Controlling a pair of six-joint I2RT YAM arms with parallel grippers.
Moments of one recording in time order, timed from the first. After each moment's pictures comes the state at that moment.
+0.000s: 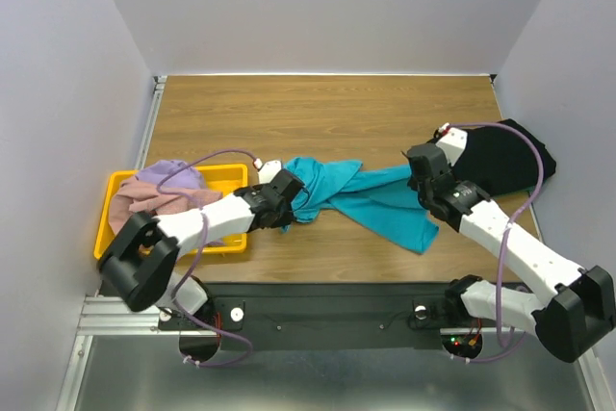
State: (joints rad) left arm -0.77 1.45 0.77 -0.39 -0.31 -0.89; right arm 0.52 1.09 0.80 -0.43 0.68 0.64
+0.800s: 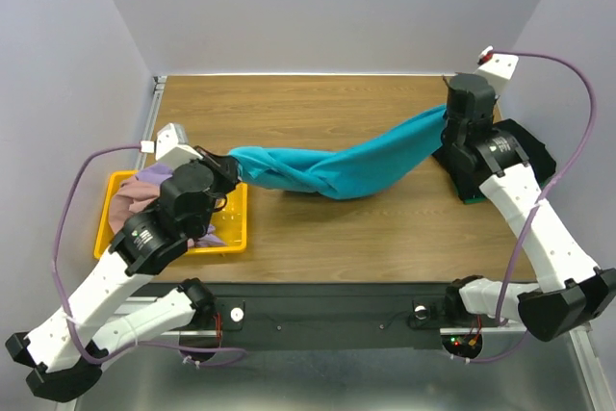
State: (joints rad) left arm -0.79 0.72 1.02 -0.61 -0.68 -0.89; right arm 0.37 1.21 1.35 -0.47 0.87 0.29
